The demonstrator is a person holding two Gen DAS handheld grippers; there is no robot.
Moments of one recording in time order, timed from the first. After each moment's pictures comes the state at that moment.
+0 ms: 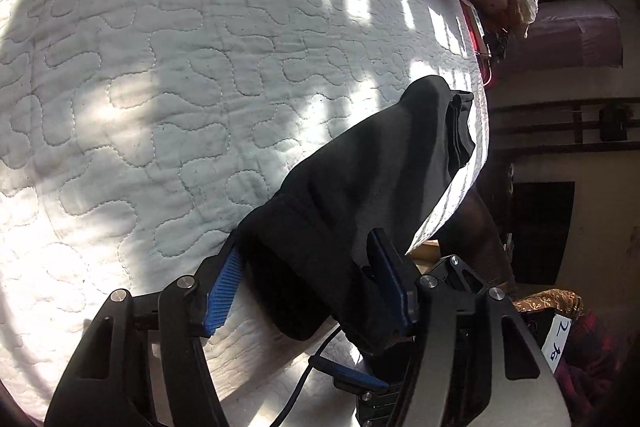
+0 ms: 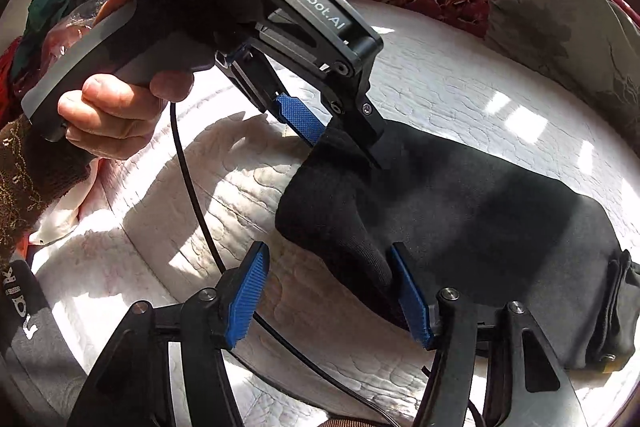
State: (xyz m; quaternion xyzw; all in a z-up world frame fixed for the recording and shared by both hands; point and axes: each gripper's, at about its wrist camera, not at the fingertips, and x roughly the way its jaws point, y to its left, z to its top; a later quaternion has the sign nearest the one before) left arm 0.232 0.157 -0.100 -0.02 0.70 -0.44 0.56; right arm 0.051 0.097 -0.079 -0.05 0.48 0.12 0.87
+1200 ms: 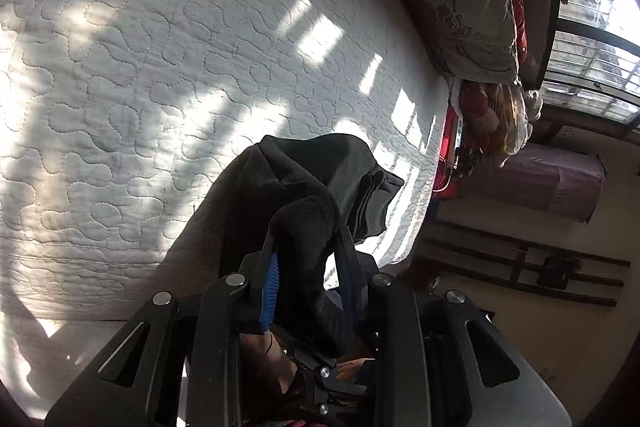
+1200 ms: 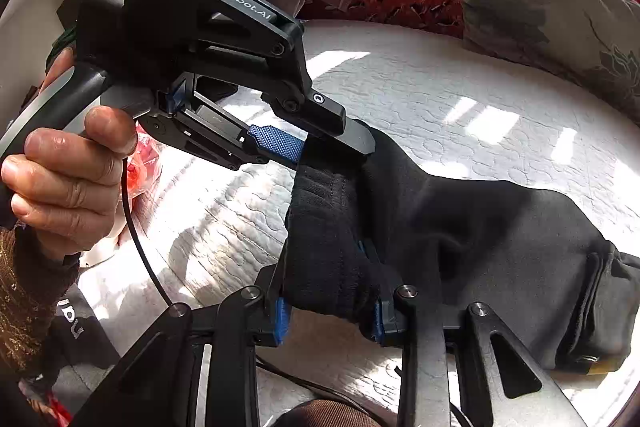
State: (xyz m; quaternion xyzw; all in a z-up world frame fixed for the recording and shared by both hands) left arm 0.197 0.120 -0.045 -0.25 0.72 -0.31 0.57; right arm 0.049 0.012 -0.033 0.05 0.46 0.16 0.87
